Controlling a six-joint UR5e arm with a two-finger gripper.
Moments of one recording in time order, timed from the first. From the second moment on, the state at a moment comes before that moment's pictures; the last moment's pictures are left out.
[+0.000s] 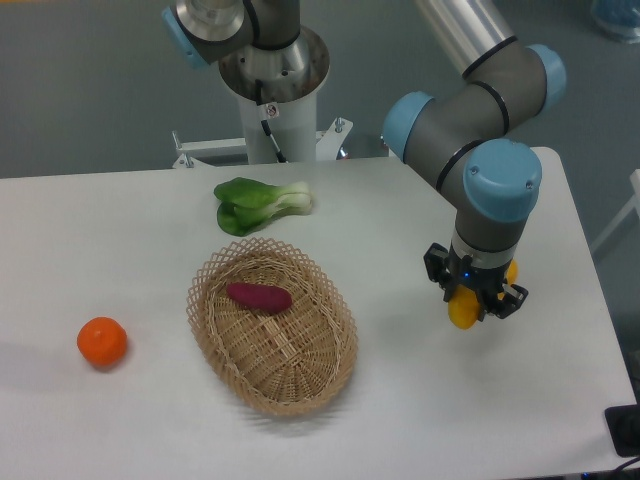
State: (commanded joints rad) arm 2.60 -2.03 -1.46 -1.11 1.60 1.26
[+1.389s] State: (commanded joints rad) arm 2.61 -1.99 -1.56 -1.11 1.60 1.32
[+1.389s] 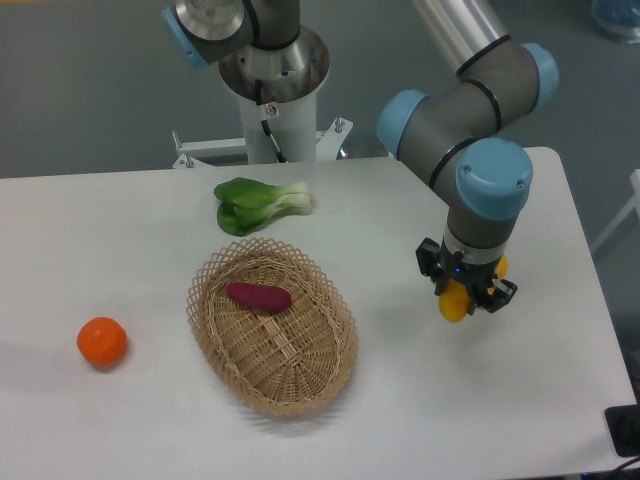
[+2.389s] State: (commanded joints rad) arm 2.66 -1.83 -1.99 -0.83 1.60 1.63
